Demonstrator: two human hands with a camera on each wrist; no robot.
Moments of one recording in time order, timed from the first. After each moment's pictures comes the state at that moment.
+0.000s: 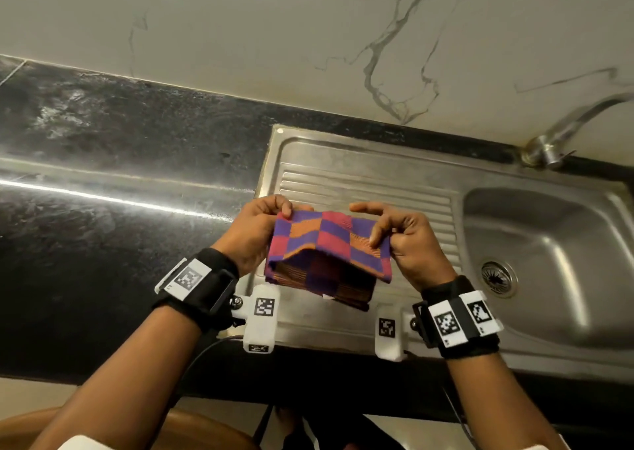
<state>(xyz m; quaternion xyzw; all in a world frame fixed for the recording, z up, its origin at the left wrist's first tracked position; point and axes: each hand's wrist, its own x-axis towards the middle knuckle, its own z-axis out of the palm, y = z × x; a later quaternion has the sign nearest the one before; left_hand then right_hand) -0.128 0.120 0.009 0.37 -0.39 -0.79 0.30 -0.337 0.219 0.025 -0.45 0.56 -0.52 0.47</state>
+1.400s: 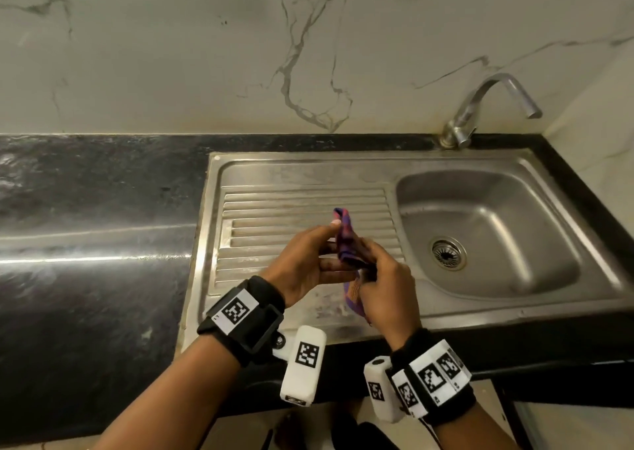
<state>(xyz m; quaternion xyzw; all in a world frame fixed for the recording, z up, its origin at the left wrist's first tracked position) -0.242 0.219 0.047 0.34 -0.40 -0.84 0.13 -0.338 0.331 0.027 -0.42 0.84 -0.34 0.13</state>
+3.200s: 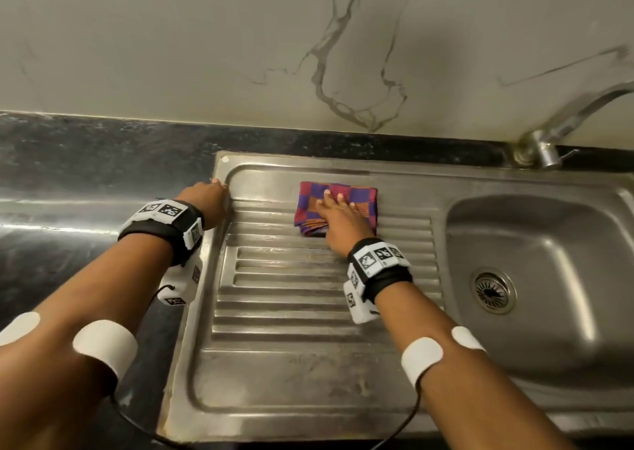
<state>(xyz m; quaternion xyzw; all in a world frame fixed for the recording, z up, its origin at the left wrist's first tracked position) -0.198 -0.064 -0.040 0.52 -0.83 -0.13 -0.18 -0.419 0.074 -0.060 -0.62 0.75 0.01 0.25</state>
